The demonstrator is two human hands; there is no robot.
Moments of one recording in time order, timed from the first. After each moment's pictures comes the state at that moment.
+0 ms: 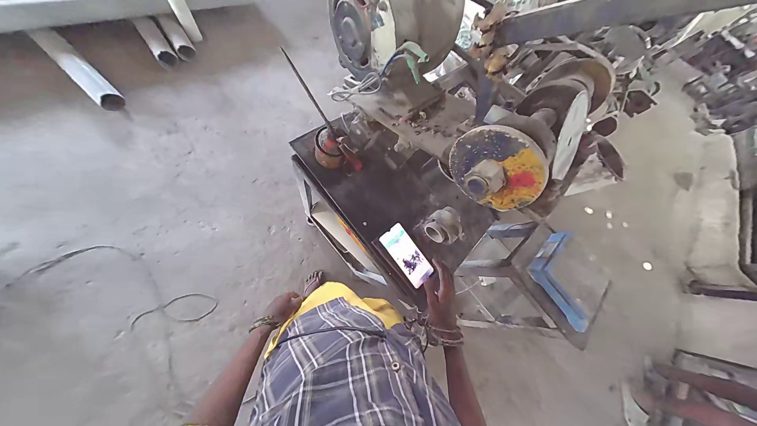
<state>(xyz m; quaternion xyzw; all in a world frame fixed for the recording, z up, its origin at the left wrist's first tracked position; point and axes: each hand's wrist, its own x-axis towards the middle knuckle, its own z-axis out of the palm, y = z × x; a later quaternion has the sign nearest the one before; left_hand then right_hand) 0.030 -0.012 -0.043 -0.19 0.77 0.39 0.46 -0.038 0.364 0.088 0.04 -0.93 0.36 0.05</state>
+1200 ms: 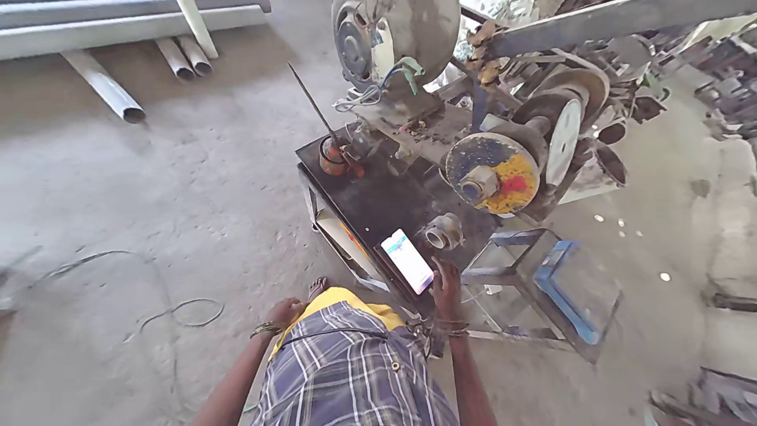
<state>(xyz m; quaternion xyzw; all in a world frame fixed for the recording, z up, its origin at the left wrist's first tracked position) 0.033 -0.015 -0.040 -0.19 0.78 0.38 0.45 -0.070 0.370 0.090 0.08 -0.96 0.27 0.08</state>
